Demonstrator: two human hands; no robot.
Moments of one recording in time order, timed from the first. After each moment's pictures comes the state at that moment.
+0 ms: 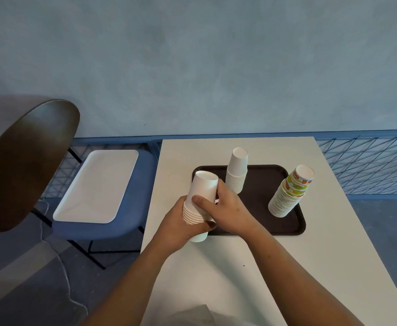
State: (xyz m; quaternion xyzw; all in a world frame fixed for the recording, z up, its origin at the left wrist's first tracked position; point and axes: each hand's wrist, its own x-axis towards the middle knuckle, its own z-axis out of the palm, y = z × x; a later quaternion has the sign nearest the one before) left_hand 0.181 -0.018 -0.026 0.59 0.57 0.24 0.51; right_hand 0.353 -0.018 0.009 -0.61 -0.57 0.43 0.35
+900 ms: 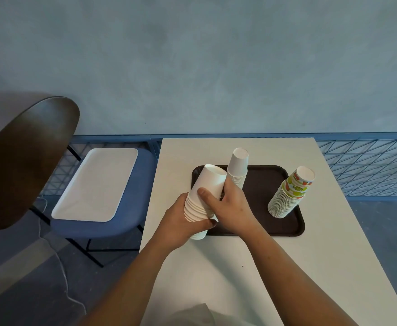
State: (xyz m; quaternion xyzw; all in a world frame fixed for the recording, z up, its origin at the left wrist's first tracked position) left_hand 0.185 -0.016 -0.019 0.59 0.57 0.26 0.51; right_hand 0.355 -0.015 0.005 -0.62 -0.54 0.39 0.42
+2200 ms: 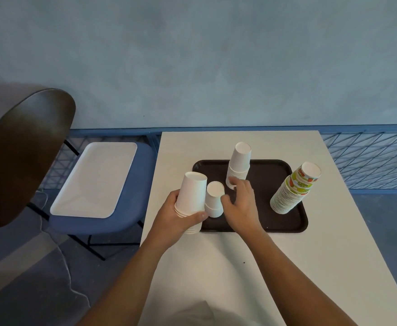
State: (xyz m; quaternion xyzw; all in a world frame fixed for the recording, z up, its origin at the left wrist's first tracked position) left_hand 0.175 -0.010 -0.029 0.55 0.59 0.29 0.51; right_hand 0.374 -0.010 -0.053 -0.71 -0.52 0.30 0.37
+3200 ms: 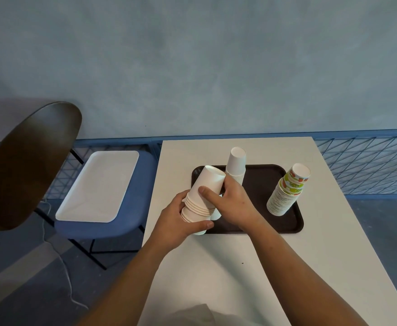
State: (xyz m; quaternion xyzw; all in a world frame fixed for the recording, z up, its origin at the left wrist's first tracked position) left_hand 0.178 -0.029 -0.008 0.61 0.56 0.27 0.50; right_hand 0.366 -0.018 0.015 -0.61 -0.54 0.42 0.40
